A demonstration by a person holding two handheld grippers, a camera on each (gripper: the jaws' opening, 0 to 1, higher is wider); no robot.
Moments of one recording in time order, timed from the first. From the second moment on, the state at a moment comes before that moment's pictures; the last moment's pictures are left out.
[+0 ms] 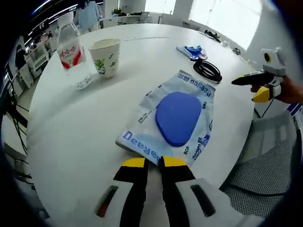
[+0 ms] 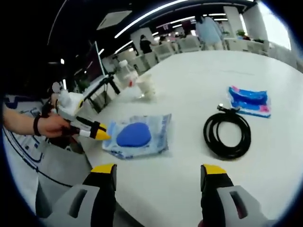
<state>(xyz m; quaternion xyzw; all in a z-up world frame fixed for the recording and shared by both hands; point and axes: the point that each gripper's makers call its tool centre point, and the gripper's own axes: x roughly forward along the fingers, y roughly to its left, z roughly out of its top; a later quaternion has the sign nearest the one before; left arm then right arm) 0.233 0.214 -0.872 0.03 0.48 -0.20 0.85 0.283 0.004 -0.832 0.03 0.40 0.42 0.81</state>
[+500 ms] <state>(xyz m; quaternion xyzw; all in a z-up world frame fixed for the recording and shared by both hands) 0.238 0.202 -0.876 0.03 0.48 -0.22 0.85 0.285 0.034 -0.854 0.11 0.43 0.39 0.81</state>
